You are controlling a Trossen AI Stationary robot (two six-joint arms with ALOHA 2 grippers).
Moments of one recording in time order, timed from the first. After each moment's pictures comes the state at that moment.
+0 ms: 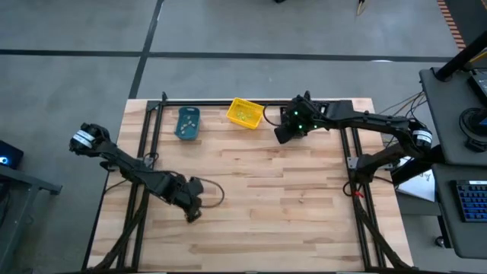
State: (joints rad) left arm -0.50 1.40 0.78 -0.69 -0.10 -1.08; right arm -0.41 1.38 1.09 -0.65 -0.05 0.59
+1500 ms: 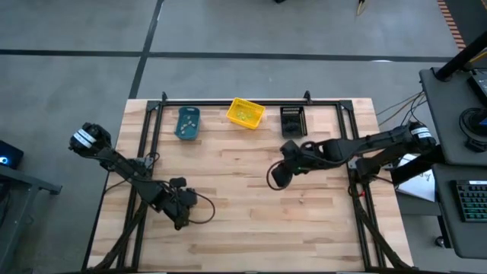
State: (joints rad) left arm -0.67 1.41 0.58 -0.47 -0.26 -0.82; right arm 0.14 1.37 1.09 -0.65 0.19 0.97
